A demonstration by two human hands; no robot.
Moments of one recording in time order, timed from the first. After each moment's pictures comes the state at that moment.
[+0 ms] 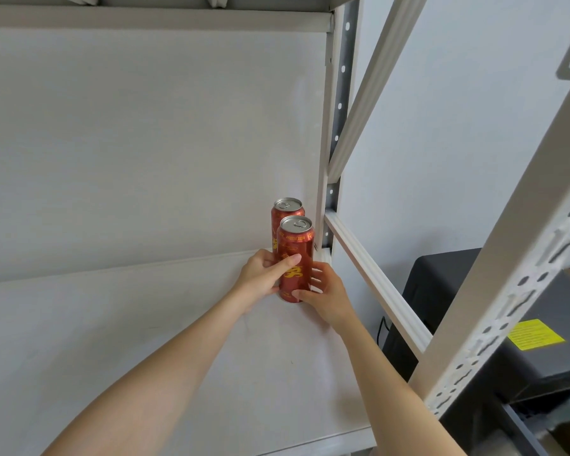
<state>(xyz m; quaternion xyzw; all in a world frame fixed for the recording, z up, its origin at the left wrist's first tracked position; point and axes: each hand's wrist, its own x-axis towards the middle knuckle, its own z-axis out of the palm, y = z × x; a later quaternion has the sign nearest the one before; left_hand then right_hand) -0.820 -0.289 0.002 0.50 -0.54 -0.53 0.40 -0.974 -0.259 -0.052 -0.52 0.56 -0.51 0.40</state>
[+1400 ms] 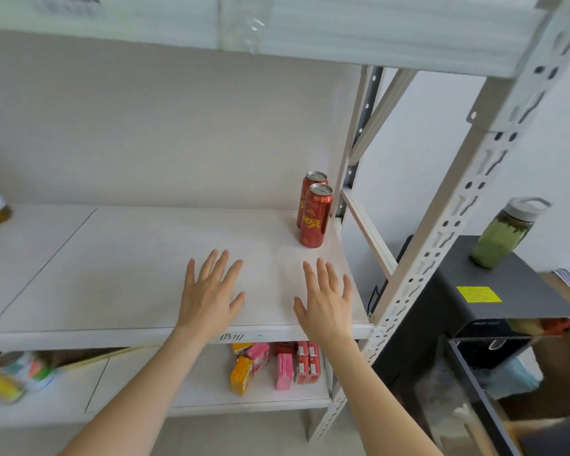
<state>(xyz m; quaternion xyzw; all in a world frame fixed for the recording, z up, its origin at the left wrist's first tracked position) -0.672 -0.079 -0.015 0.60 -0.78 0.14 0.15 -0.900 -0.059 -0.014 -0.72 0.68 -0.14 -0.06</state>
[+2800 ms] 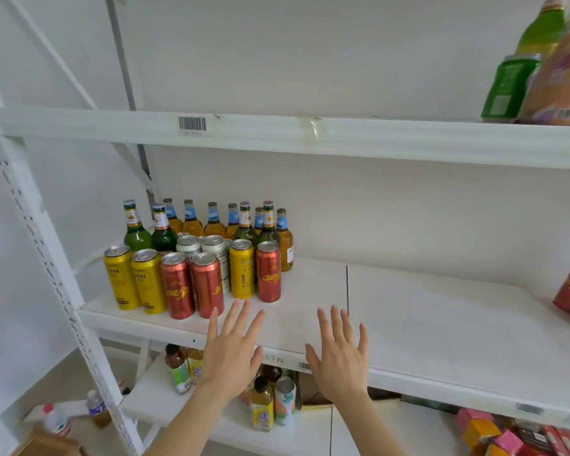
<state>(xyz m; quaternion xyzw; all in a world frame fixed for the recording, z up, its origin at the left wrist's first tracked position) -0.095 0.063 0.017 0.68 -0.69 0.21 0.12 -0.305 0.018 0.009 -0.78 0.59 -0.19 -0.04</state>
